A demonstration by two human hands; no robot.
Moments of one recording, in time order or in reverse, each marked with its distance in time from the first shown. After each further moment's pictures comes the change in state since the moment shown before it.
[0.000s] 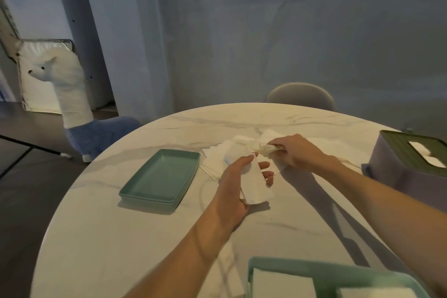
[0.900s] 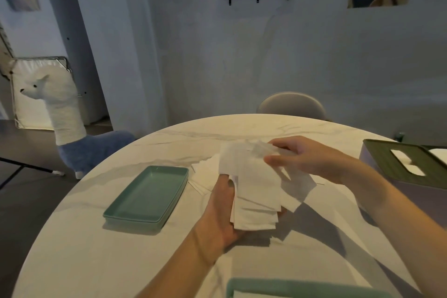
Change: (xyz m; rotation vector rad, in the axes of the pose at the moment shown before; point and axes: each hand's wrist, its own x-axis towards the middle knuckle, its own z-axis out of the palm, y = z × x) left_hand -0.011 -0.001 0.018 -0.088 -0.320 -0.120; right_hand -0.087 -0.025 -0.098 0.793 -0.179 -0.080
